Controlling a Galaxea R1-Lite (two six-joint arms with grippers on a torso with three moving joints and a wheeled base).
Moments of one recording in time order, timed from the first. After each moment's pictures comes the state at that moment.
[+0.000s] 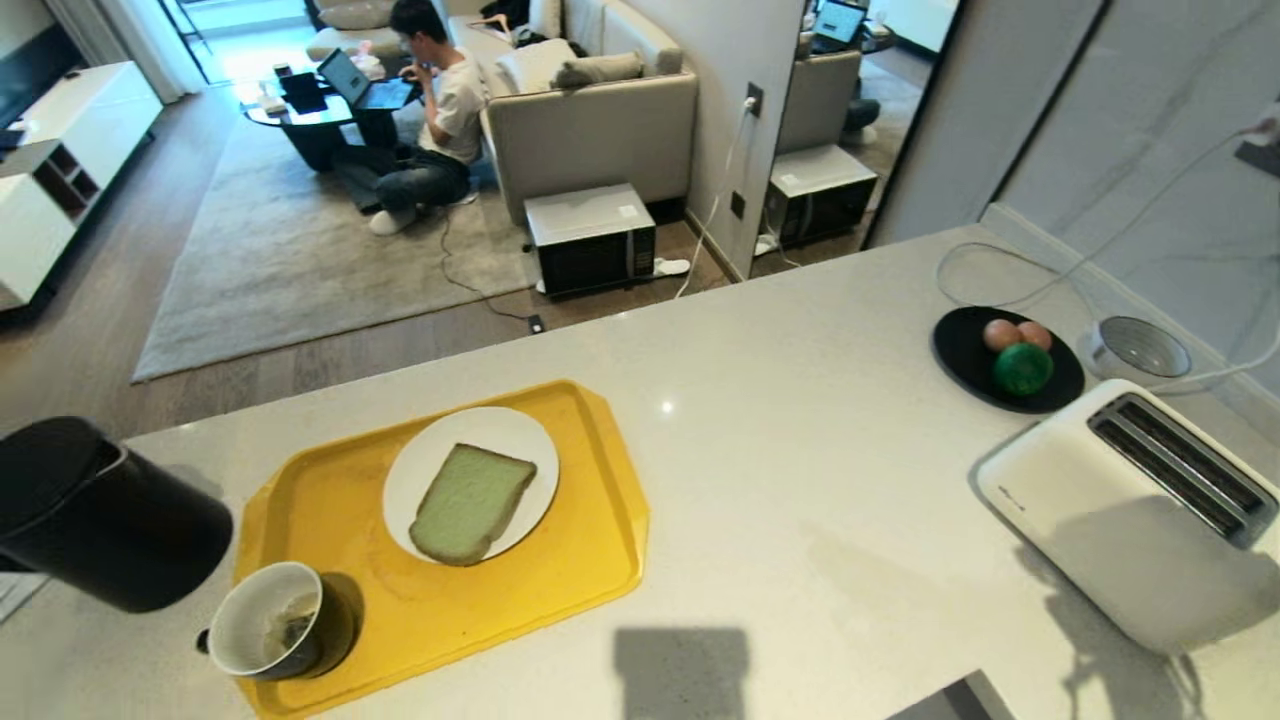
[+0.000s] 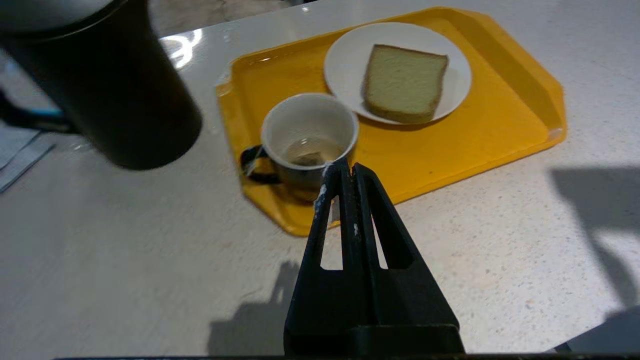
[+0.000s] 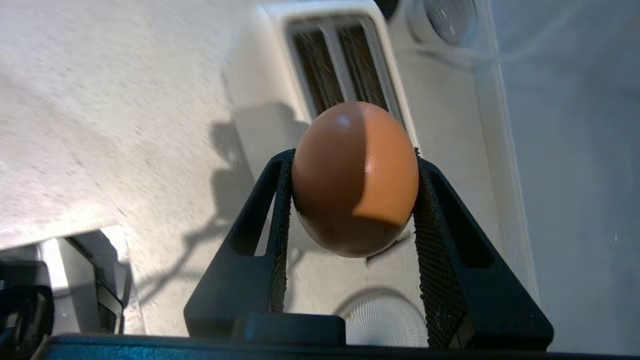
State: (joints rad) left arm 0.00 0.00 0.00 -0.01 0.00 0.00; right arm -0.16 0.94 -0.60 0.00 -0.14 -0.42
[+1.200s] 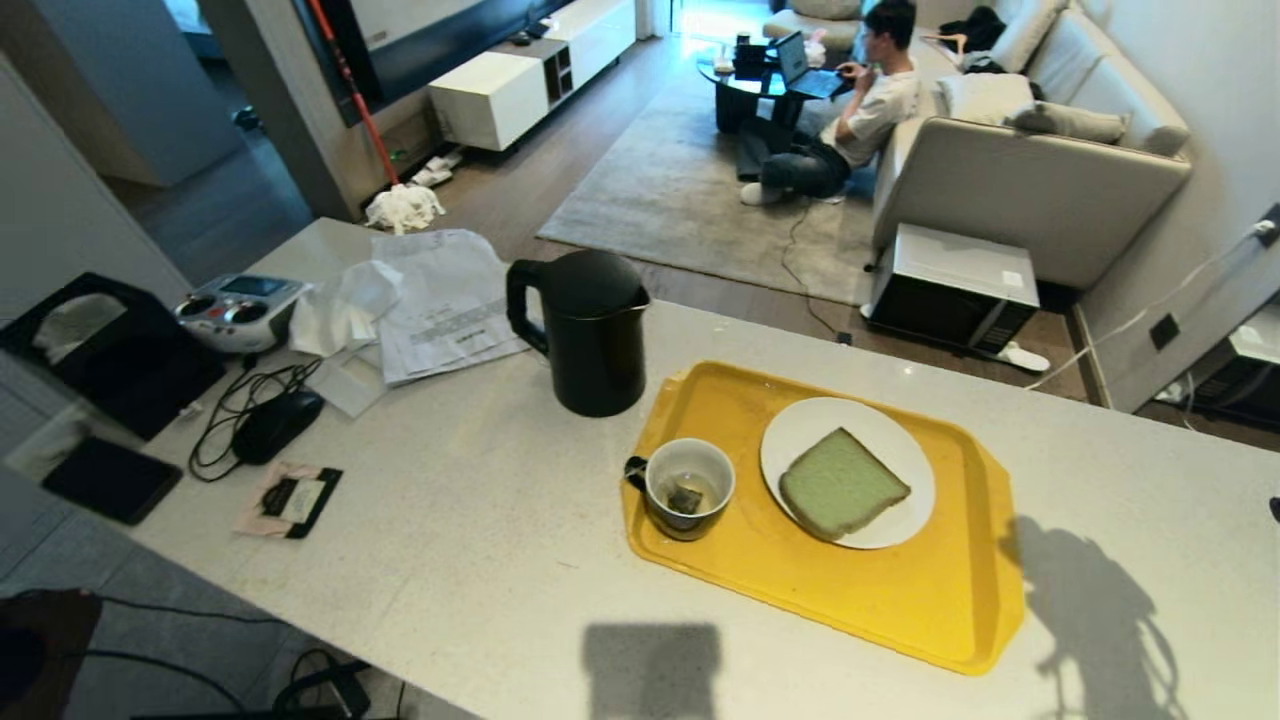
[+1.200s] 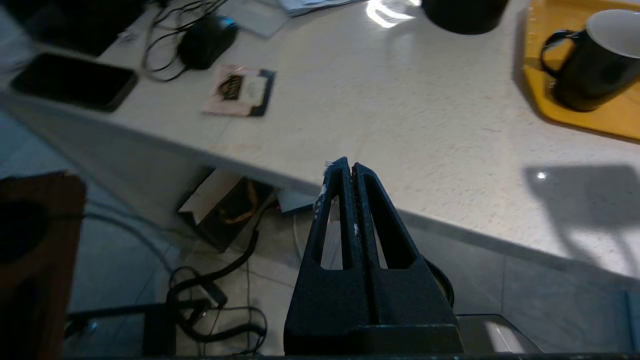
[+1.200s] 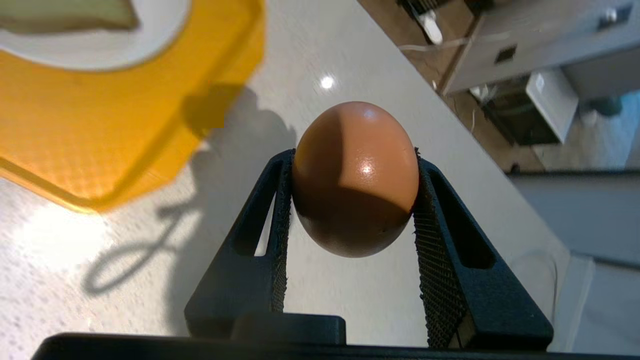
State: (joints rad) left arm 0.00 0.00 0.00 -0.01 0.00 0.00; right arm -0.14 0.99 -0.62 0.01 -0.12 -0.52
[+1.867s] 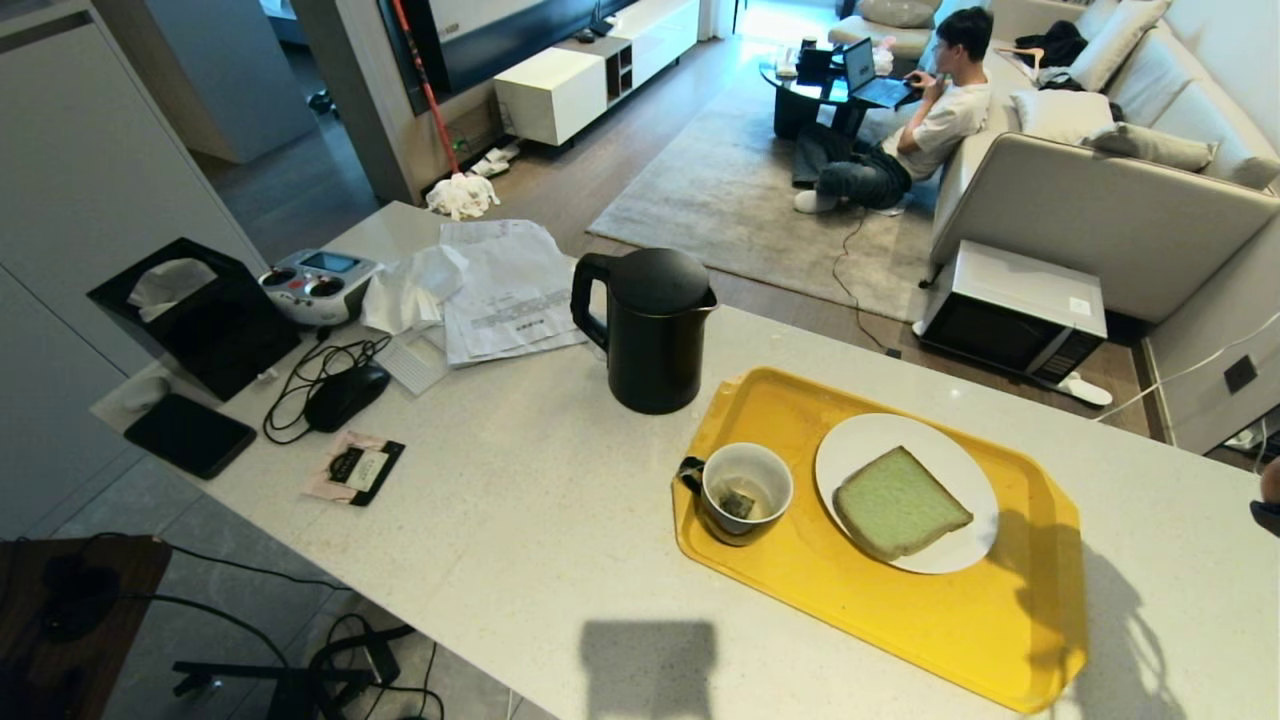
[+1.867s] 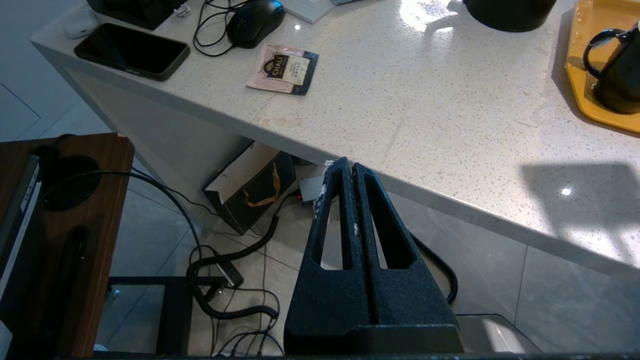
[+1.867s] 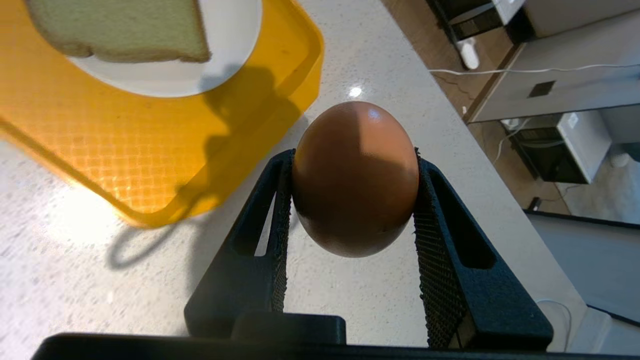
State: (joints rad) left arm 0.00 0.00 0.00 -0.01 0.00 0.00; right arm -0.10 1.01 -0.68 0.10 -0.12 -0.51
